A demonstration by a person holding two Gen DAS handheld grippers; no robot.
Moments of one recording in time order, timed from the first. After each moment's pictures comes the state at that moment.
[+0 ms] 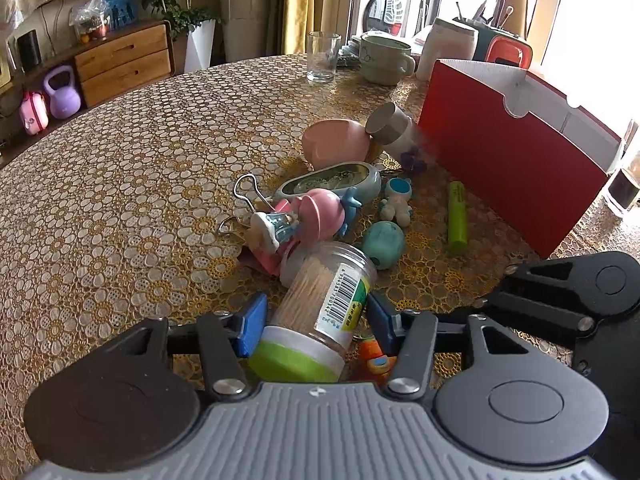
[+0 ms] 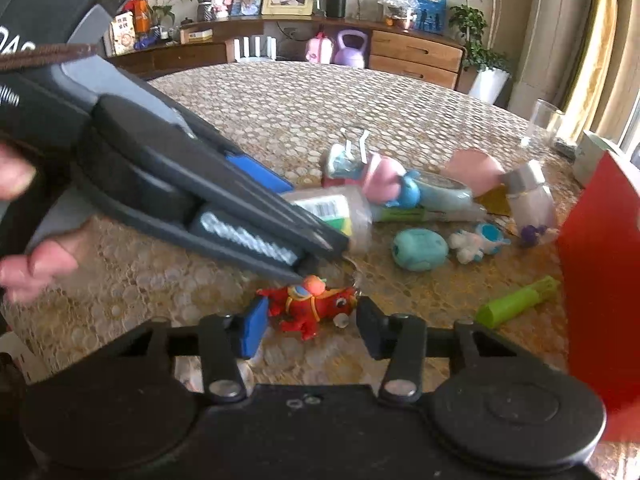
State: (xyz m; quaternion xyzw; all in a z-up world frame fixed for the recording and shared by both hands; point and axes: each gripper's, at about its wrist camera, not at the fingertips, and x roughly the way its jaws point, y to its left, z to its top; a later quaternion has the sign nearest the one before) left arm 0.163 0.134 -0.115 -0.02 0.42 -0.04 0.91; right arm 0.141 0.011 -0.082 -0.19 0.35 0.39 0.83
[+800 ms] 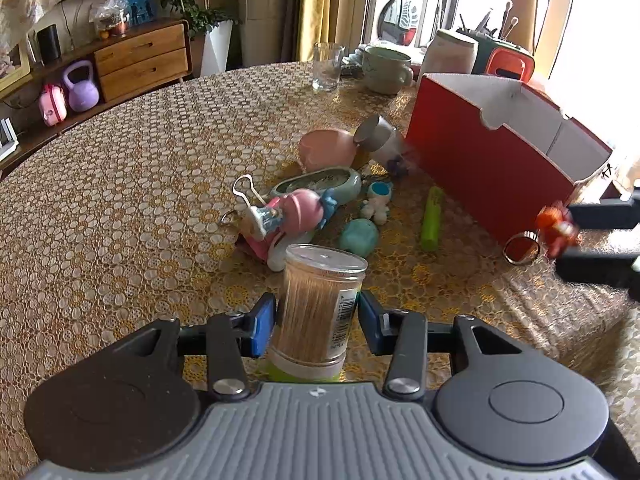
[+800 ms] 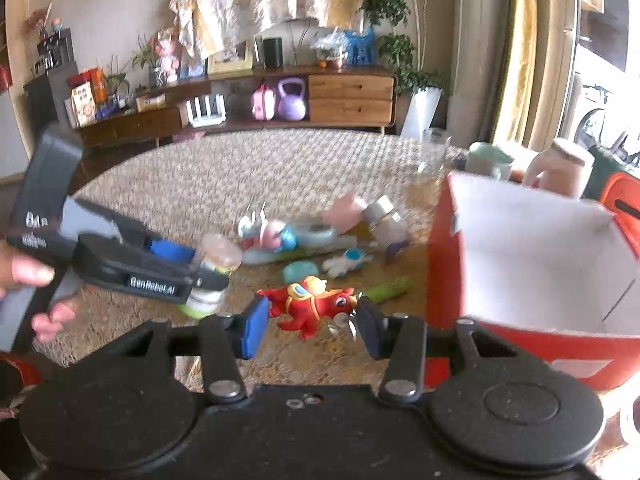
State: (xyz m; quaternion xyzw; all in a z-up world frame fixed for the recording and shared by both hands) left arm 0.135 0.112 -0.084 -0.03 0.42 -0.01 0.91; right arm 0.134 -0.094 0.019 -0.10 0.32 0.34 0.88
